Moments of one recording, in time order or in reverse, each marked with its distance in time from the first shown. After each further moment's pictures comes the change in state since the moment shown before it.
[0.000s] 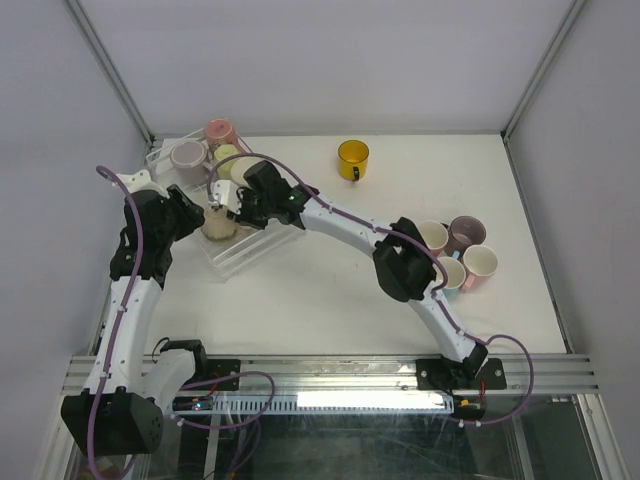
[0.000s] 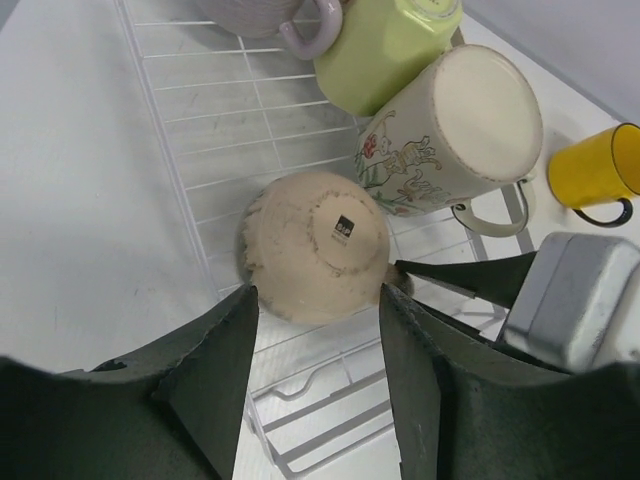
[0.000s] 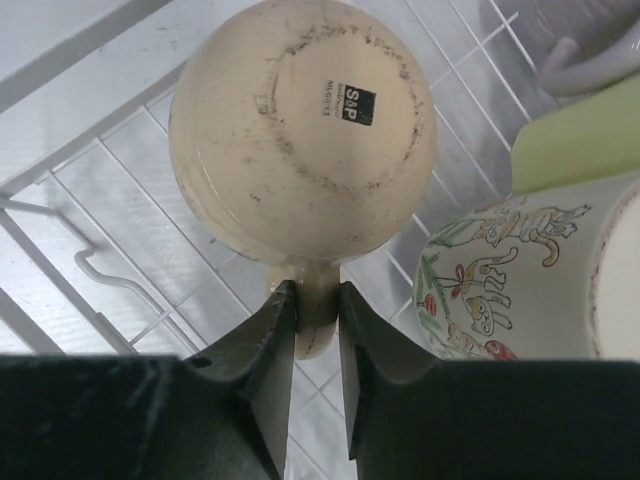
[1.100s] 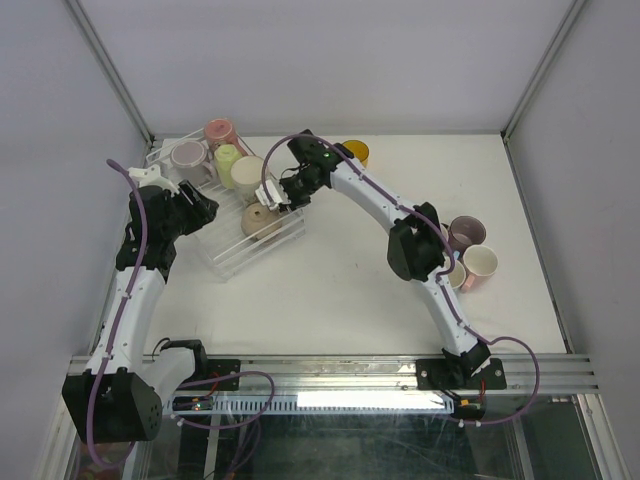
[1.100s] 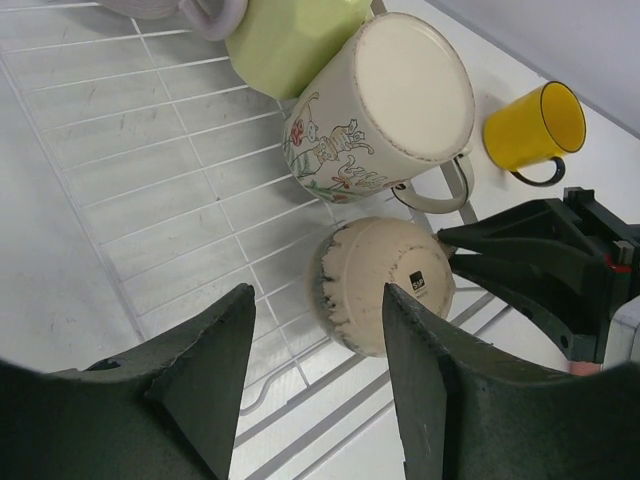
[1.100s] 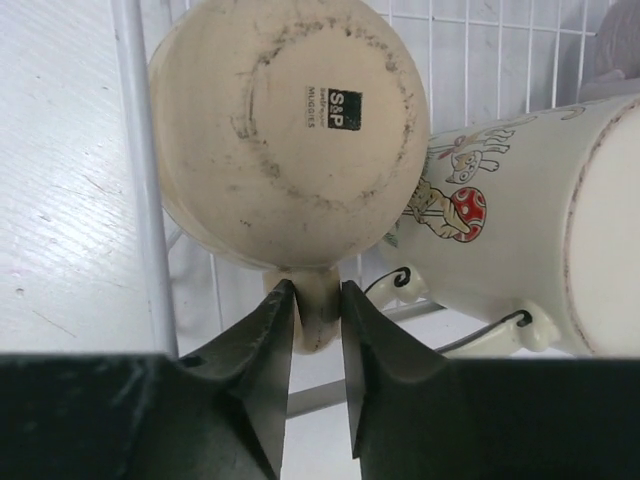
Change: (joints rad) left arm 0.000 0.072 -0.027 0.114 0.168 -0.020; right arm -0.225 0.072 0.236 -0.560 -0.355 -0.845
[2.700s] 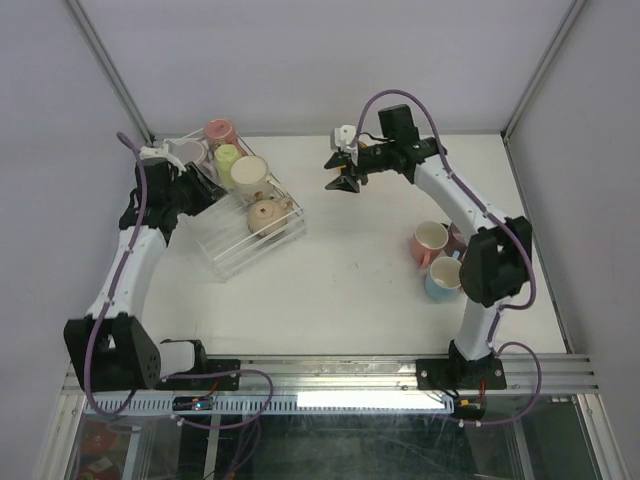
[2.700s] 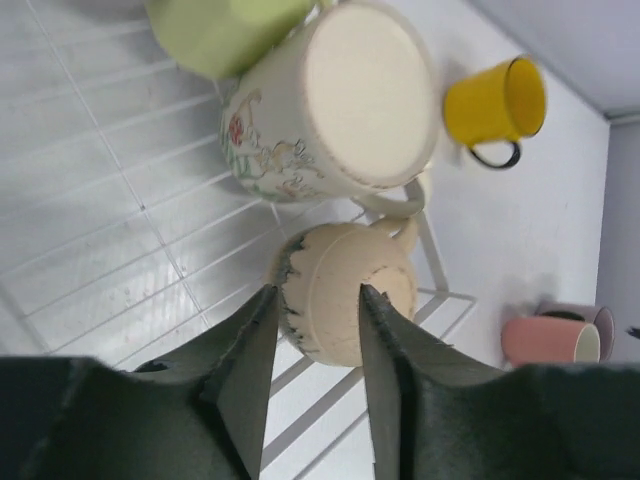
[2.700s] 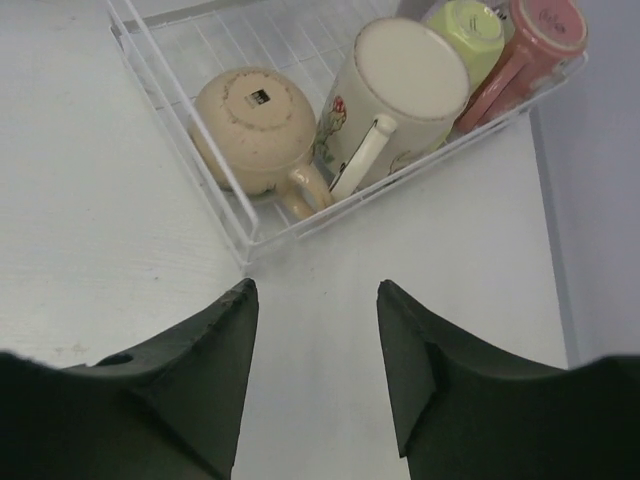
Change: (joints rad) left arm 0.000 0.335 0.225 -0.084 0.175 -0.082; right arm -0.308 -0.628 -0.723 0.474 -0.330 0.546
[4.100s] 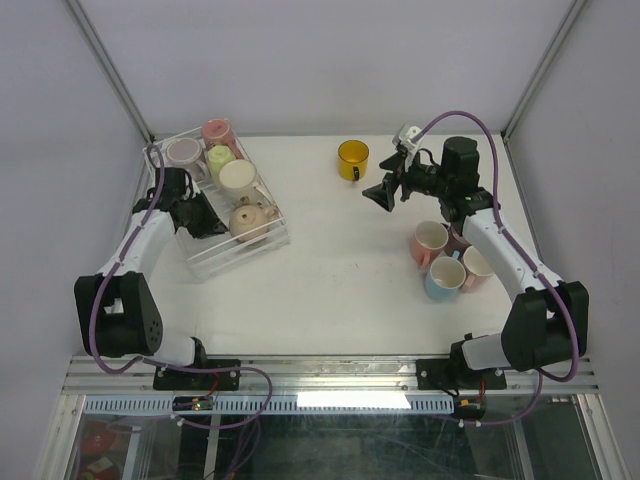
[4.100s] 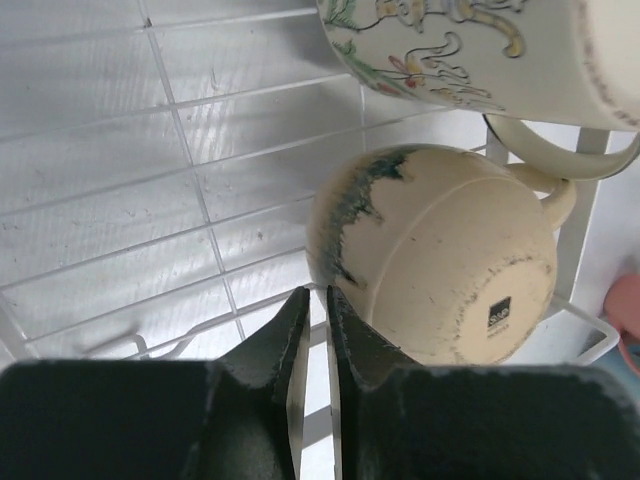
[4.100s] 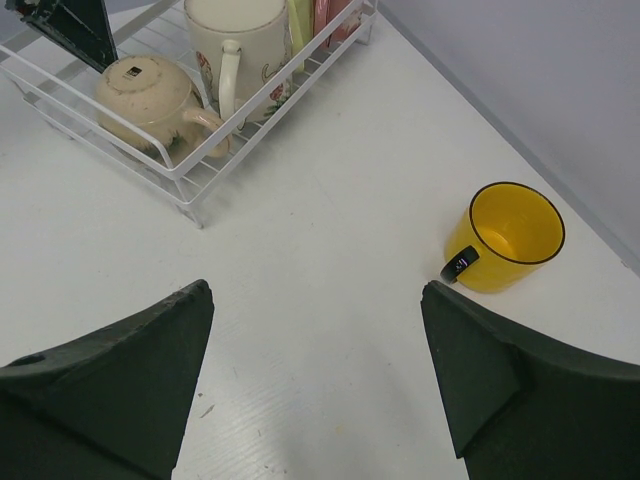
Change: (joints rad) left arm -0.009 0.114 -0.001 -0.227 -0.078 0.079; right arm -0.170 -0.391 -0.509 0.486 0.184 0.603
